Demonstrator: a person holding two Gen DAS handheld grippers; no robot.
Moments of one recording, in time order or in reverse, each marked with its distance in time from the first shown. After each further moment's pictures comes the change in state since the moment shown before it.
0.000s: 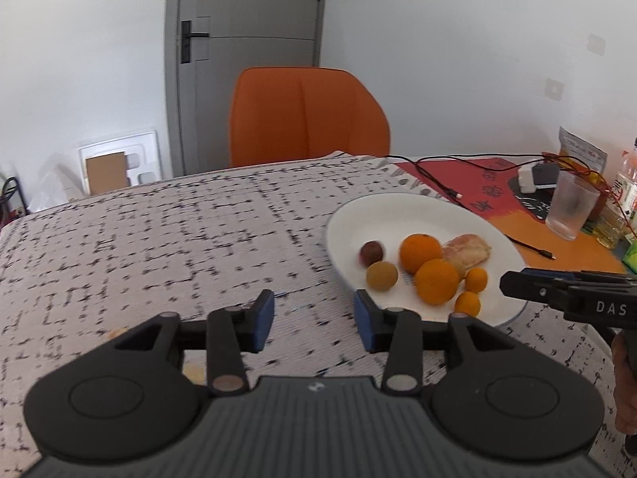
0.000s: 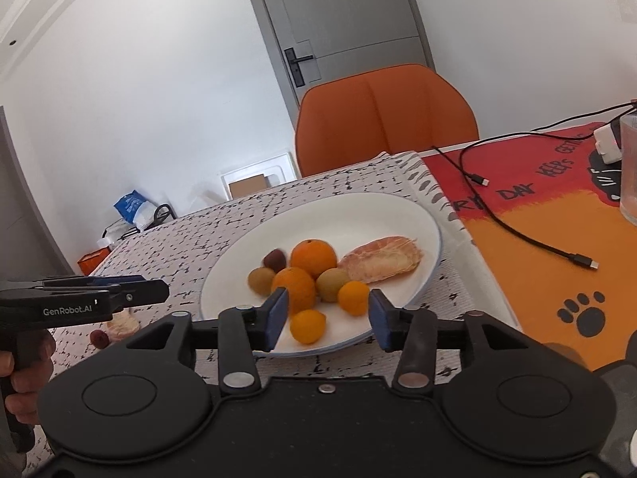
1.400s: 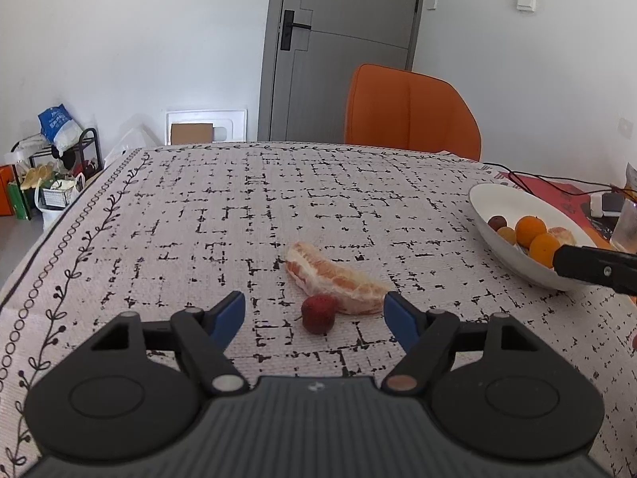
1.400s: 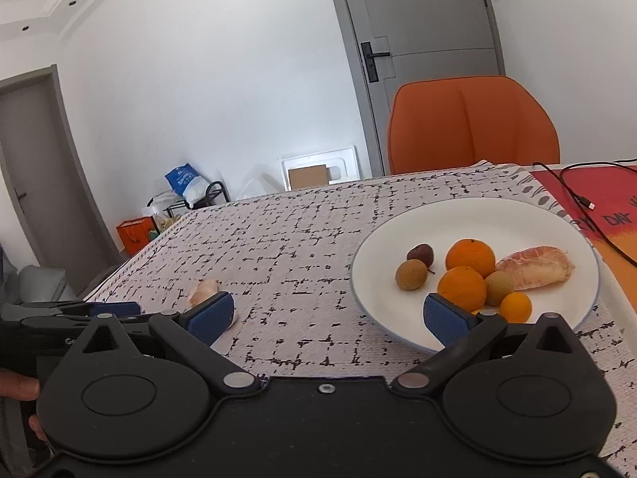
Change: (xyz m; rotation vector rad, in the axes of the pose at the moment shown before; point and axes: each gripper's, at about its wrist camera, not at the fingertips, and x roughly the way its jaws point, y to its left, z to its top) left arm -0.048 0.094 -0.060 -0.171 -0.016 0.169; right arm 0.019 0.101 -0.009 -0.140 0.011 0.122
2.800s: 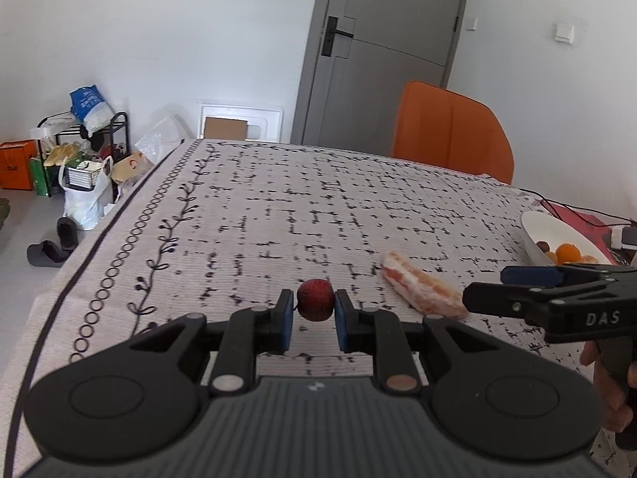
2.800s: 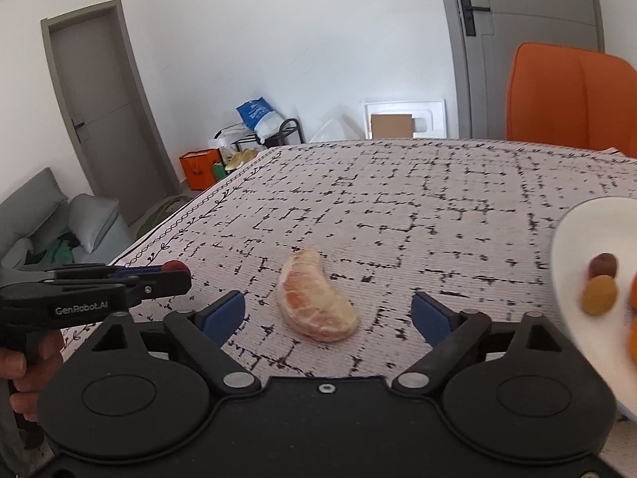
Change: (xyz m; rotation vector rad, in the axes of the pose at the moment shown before) left arm -0.020 0.072 0.003 -0.094 -0.014 0.044; right arm 0.087 0.076 0.008 -0.129 0.187 0.206
